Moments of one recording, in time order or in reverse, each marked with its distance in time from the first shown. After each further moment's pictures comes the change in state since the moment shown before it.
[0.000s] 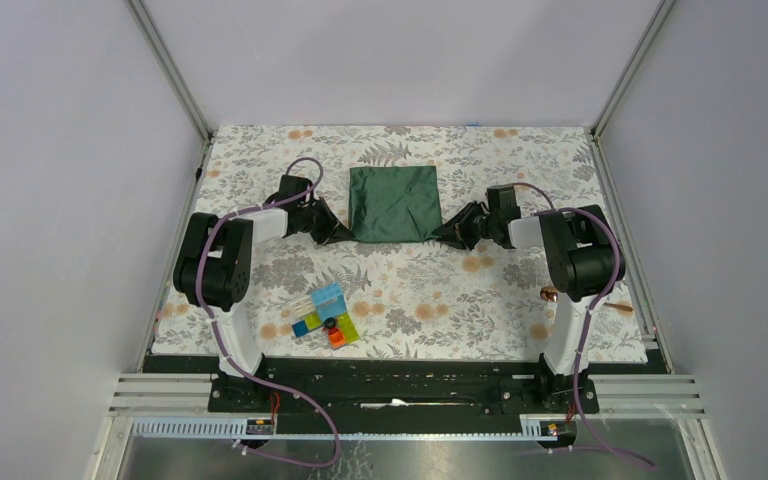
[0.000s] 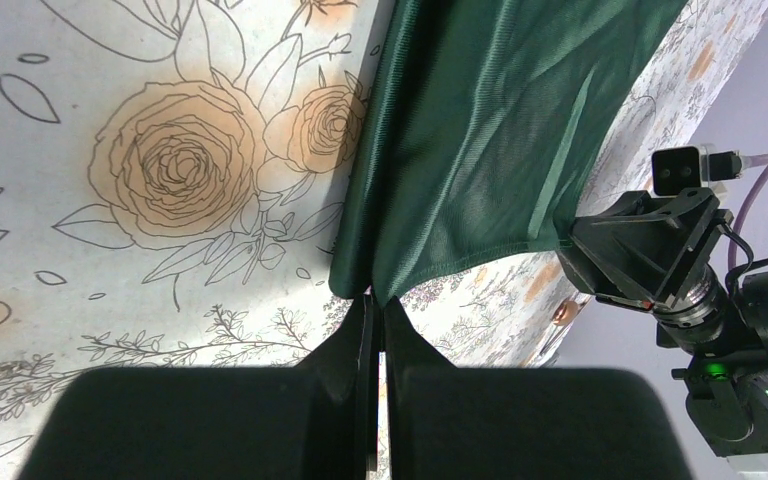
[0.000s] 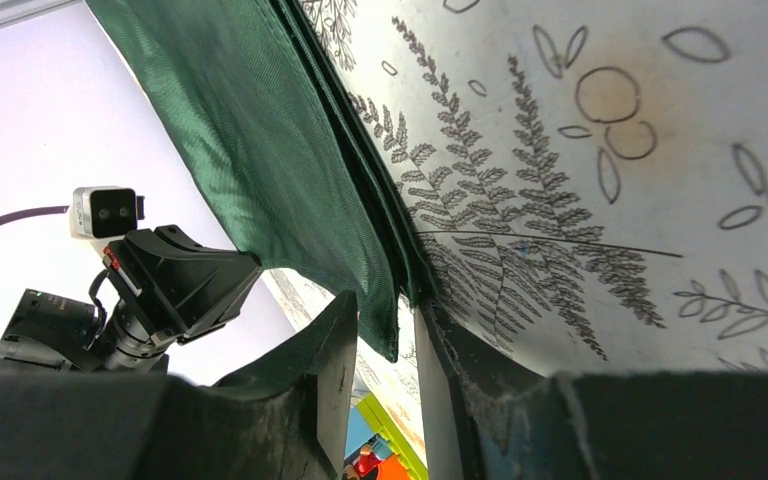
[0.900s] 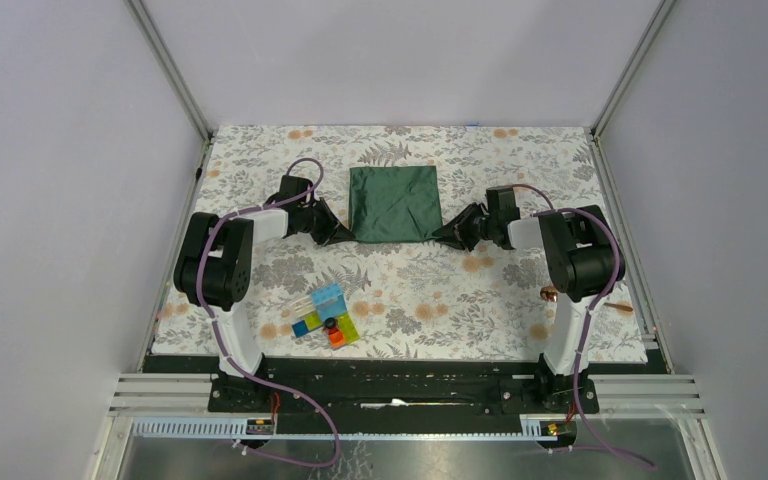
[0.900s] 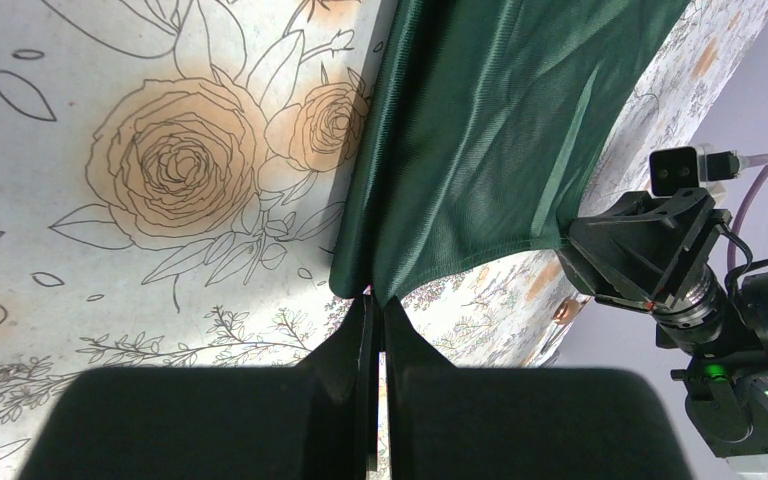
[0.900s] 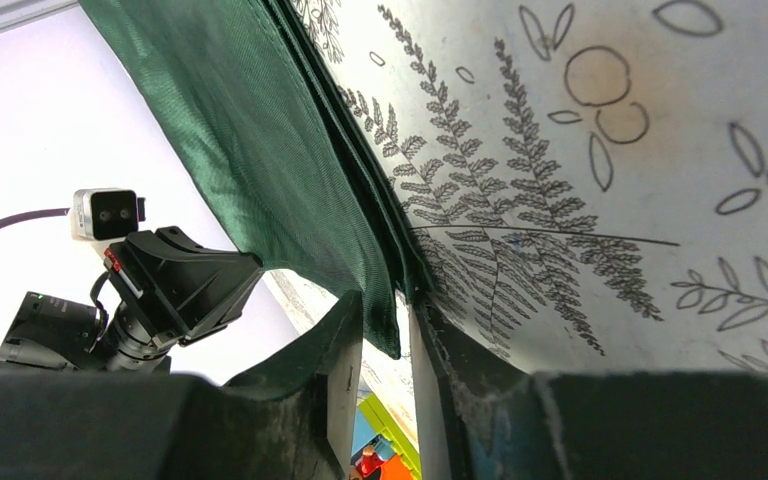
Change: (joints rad) left arm 0.001 0.004 -0.001 0.005 0.004 0.000; right arm 0.009 0.001 -0.006 0.006 0.007 0.016
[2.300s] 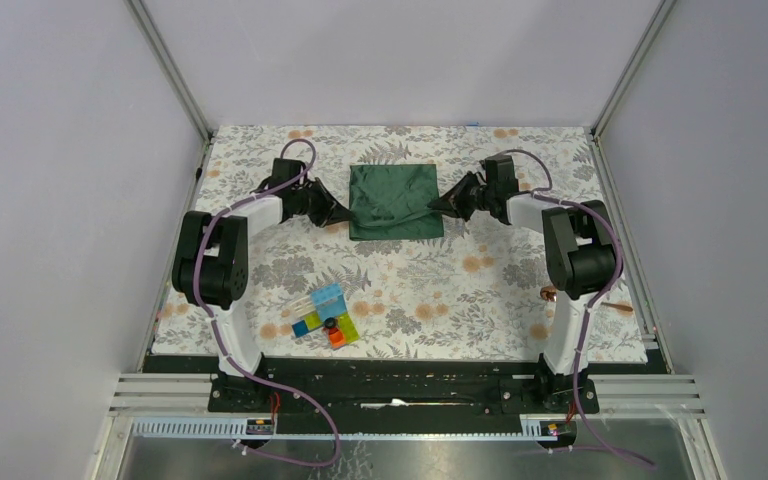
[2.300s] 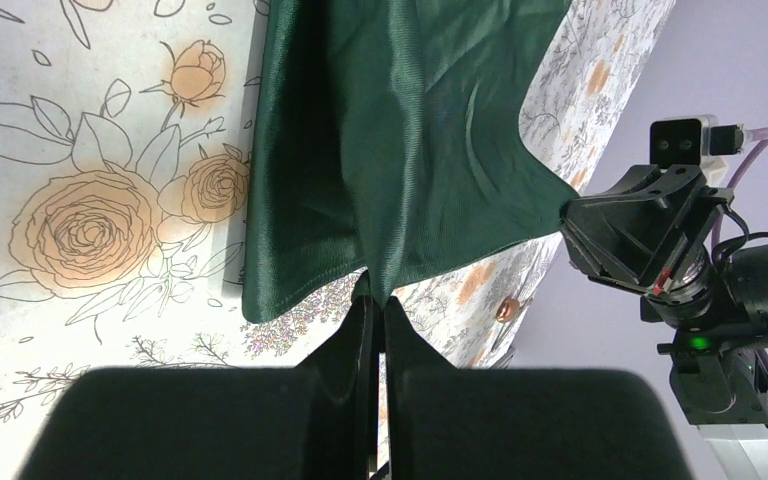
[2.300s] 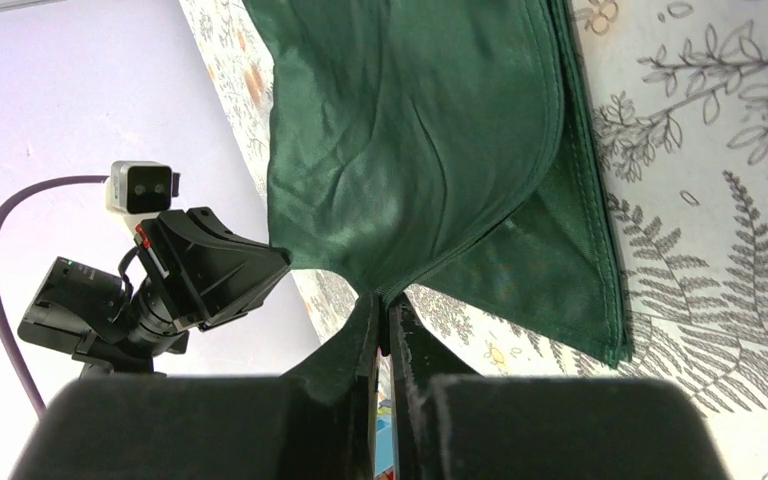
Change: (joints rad) left arm 0.032 0.004 0.122 -0.029 0.070 -0.023; right arm 0.000 0.015 0.233 -0.101 -0.045 -0.059
